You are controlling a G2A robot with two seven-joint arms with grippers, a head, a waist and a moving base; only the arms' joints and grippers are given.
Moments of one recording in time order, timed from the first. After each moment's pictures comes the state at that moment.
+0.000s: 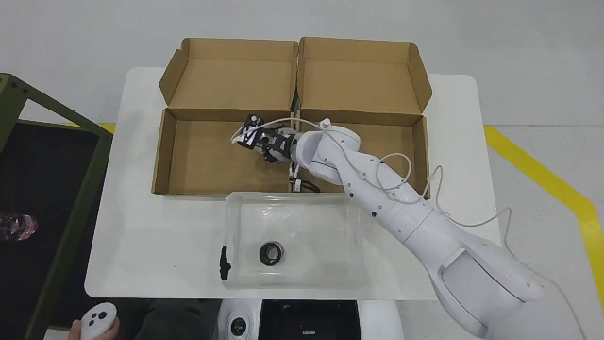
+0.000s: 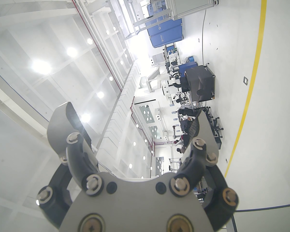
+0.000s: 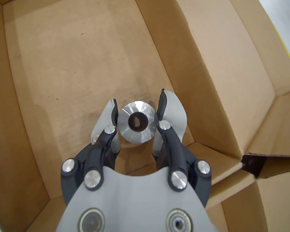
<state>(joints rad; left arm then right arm) -0.19 -0.18 -0.57 -1.44 2.04 -0.23 0.13 -0.55 -1.53 0.57 -1.02 -1.23 -0.38 0.42</state>
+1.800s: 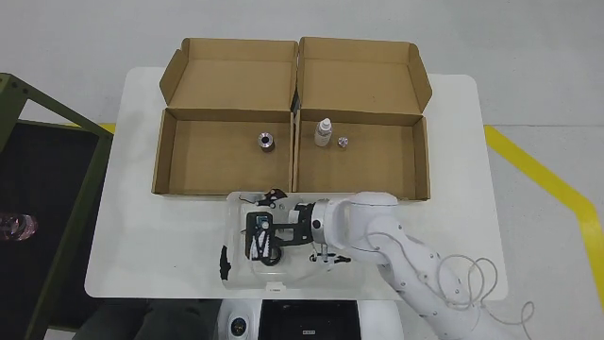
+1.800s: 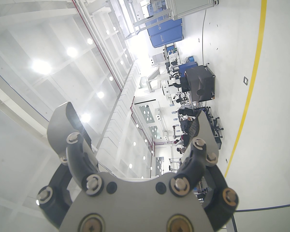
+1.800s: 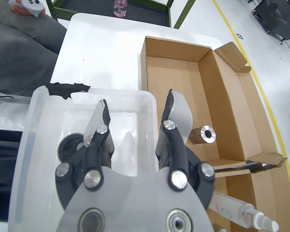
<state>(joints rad) -0.19 -0.18 -0.57 -1.44 2.04 -0.23 0.13 -1.12 -1.34 0.85 -1.88 -1.49 -0.83 0.47</state>
